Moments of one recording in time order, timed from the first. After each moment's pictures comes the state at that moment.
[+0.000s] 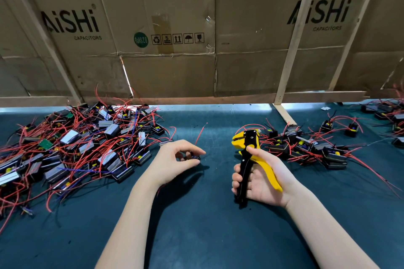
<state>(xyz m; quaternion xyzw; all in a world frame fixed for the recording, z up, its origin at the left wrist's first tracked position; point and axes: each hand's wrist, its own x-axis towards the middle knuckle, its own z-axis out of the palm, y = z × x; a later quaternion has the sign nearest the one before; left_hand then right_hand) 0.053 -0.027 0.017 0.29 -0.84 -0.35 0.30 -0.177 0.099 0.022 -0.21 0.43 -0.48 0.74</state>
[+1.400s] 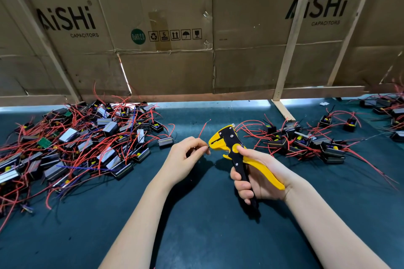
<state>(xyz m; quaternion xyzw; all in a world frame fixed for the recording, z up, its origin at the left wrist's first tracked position) 0.027 -0.018 0.004 0.30 -0.83 -0.32 0.35 -0.178 0.096 0.027 -0.35 0.43 -0.33 0.77</state>
